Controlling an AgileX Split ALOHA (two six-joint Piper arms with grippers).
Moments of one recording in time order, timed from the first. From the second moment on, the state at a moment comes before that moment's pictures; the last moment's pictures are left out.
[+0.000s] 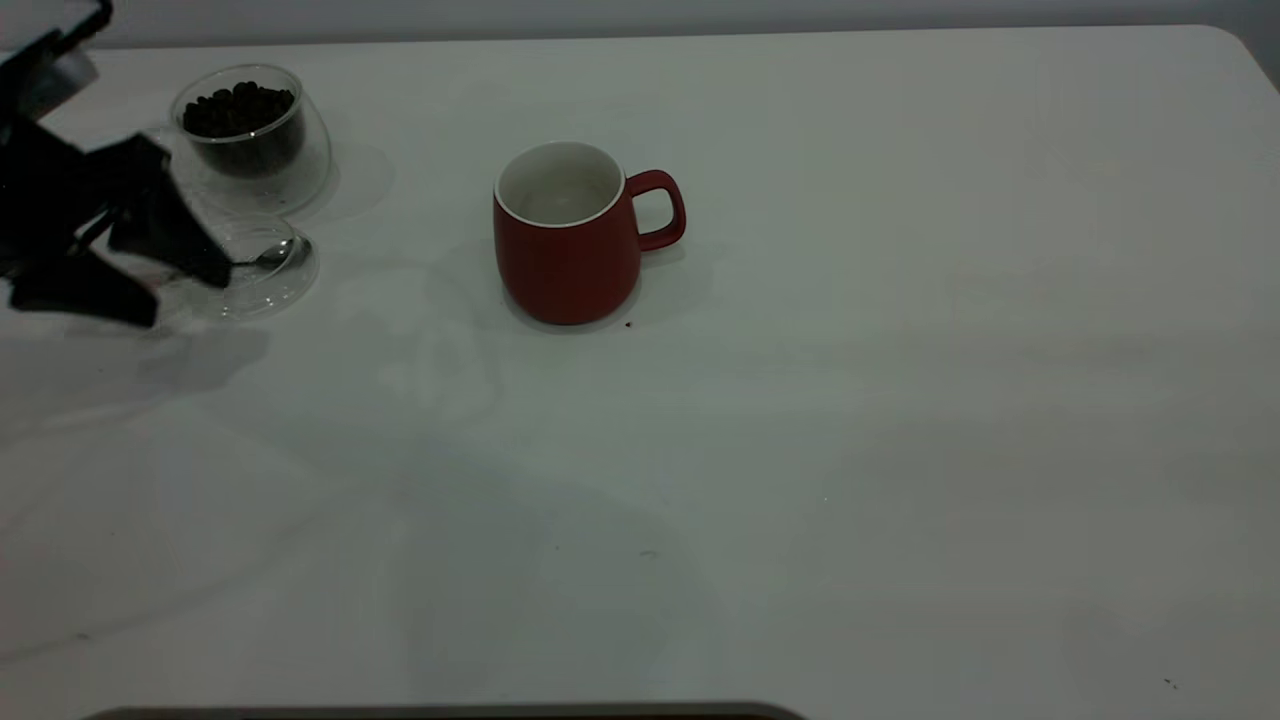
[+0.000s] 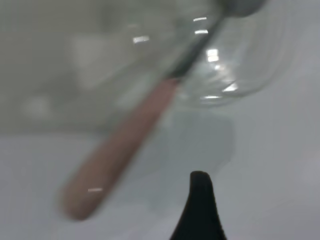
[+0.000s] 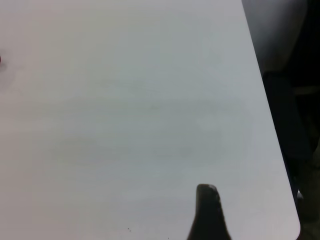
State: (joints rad) left arm 0.20 2.24 -1.10 -0.93 0.44 0.91; right arm -0.06 0.03 -0.47 0.00 1.13 -0.03
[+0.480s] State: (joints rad) left arm 0.20 2.24 -1.10 -0.91 0.23 1.08; right arm -0.06 0.03 -0.47 0.00 1.13 -0.03
